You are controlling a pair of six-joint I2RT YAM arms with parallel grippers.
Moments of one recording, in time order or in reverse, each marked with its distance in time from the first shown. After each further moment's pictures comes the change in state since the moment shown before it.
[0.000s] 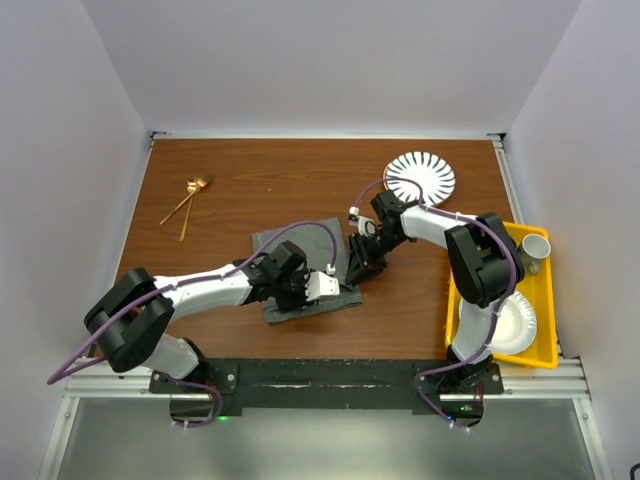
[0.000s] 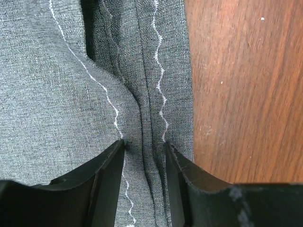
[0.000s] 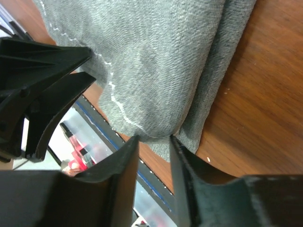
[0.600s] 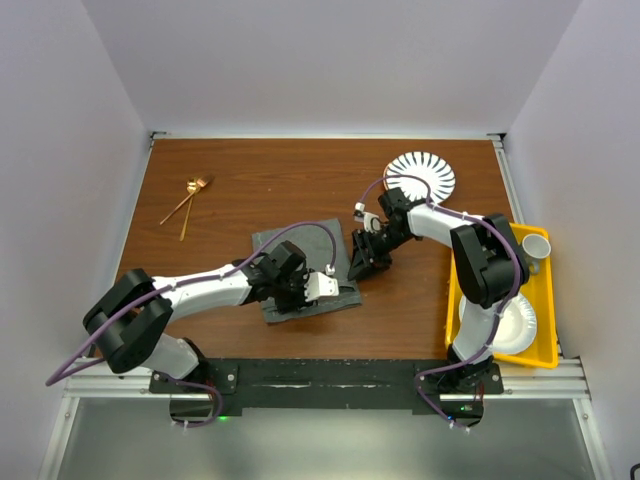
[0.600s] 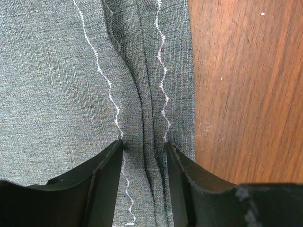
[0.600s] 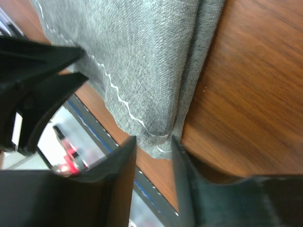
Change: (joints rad) left arm 0.005 -0.008 0.000 -0.015 -0.004 0.005; right arm -0.043 -0.012 -0.011 0.010 -0.002 -0.063
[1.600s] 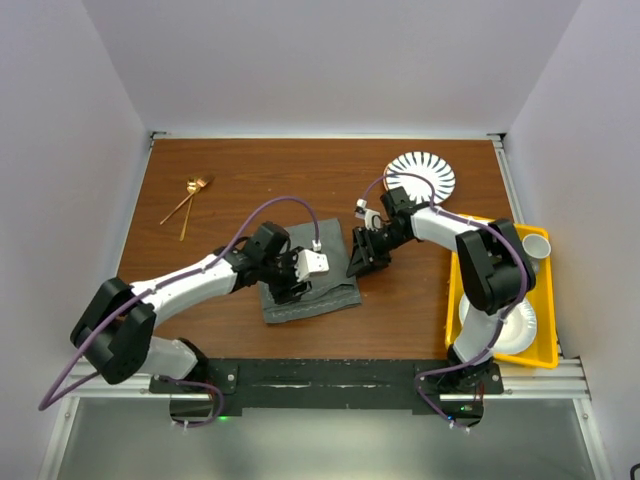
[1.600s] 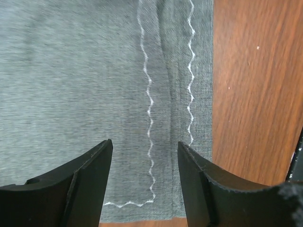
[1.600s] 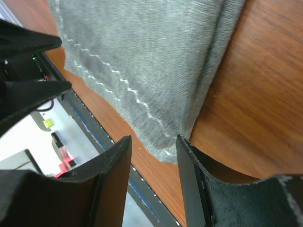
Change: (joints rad) left arm 0.156 -0.087 0.066 -0.074 0.164 -0.034; right arm -0.003 -0.072 -0.044 0.087 -0.011 0.028
